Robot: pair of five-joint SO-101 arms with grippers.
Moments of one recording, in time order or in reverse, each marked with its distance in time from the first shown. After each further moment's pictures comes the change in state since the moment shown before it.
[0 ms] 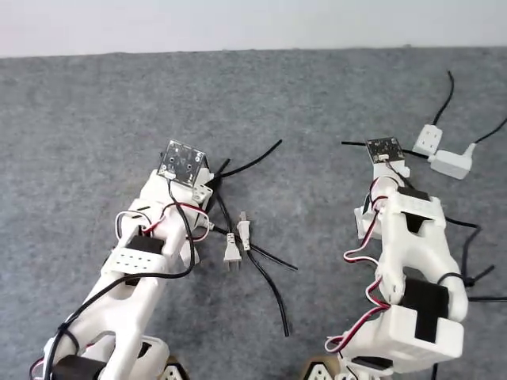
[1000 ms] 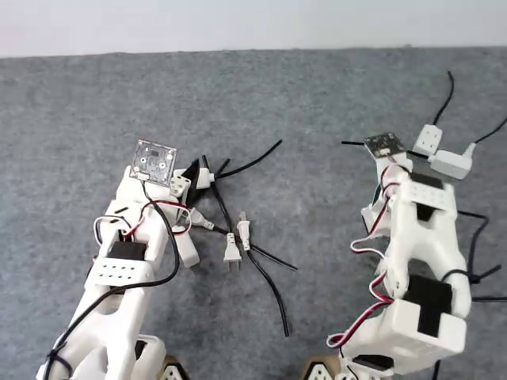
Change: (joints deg) left arm -6.2 -8.4 2.0 0.0 0.4; right arm 2.1 1.6 -7.0 9.2 7.2
